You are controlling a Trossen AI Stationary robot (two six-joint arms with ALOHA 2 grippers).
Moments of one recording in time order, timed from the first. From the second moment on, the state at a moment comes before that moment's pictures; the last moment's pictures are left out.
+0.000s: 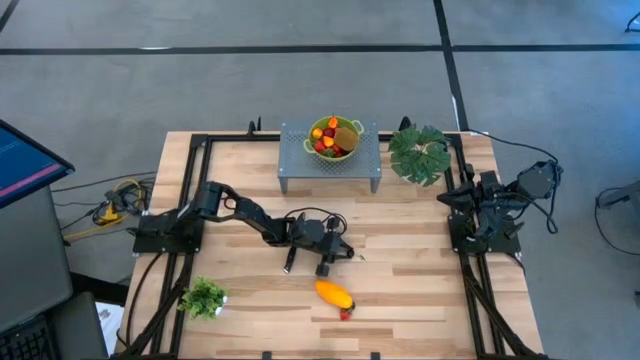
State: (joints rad) left arm -0.09 2.21 0.98 0.82 0.06 0.17; right arm 0.62 0.02 0.57 -0.61 0.66 0.24
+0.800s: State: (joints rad) left arm 0.08 1.67 0.98 0.80 -0.15 0.29; right arm 0.62 0.02 0.57 -0.61 0.66 0.24
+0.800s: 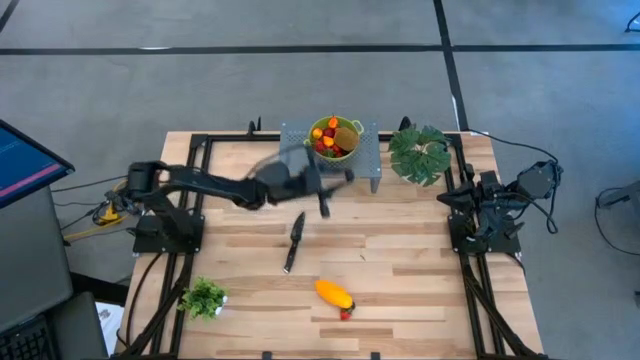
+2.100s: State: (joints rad) left arm 0.42 1.54 0.92 0.49 -0.21 0.13; right arm 0.62 0.02 0.57 -0.61 0.66 0.24
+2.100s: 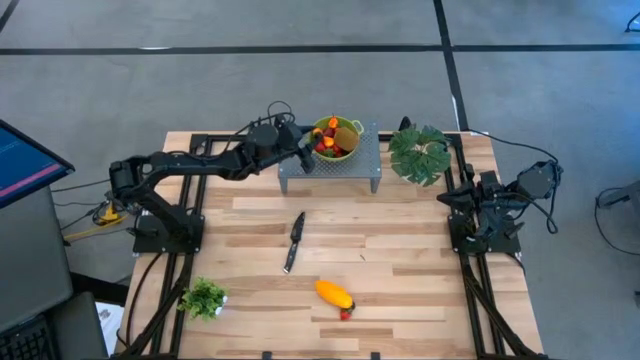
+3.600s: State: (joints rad) left arm -0.37 1.43 0.73 0.27 -0.03 0.18; right arm 0.62 0.02 0.57 -0.61 0.66 0.24
